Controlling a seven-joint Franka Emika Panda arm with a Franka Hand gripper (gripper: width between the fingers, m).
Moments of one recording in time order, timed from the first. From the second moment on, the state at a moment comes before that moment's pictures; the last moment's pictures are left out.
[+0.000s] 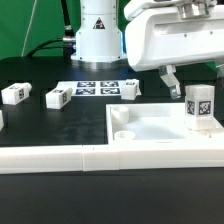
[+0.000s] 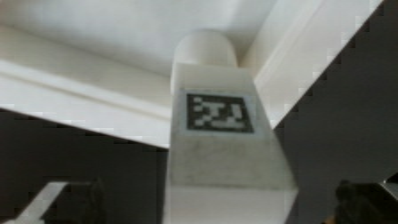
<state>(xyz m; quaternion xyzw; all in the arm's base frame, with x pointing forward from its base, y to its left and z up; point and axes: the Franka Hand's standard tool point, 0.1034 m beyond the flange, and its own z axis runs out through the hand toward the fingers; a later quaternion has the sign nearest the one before) 0.621 0.123 0.088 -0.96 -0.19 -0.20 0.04</state>
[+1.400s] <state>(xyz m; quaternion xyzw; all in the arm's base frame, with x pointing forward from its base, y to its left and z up) 0.630 0.122 0.080 -0.98 -0.18 0.00 0.04</state>
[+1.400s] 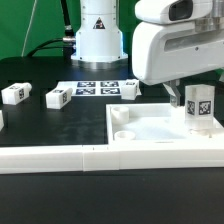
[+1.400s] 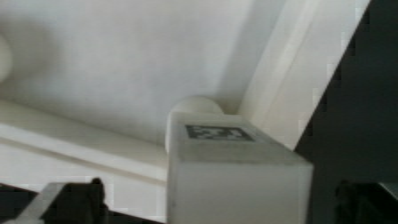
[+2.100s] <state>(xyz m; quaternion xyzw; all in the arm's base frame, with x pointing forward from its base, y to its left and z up) 0.630 0.119 0.080 -0.98 -0.17 0.00 0.04</state>
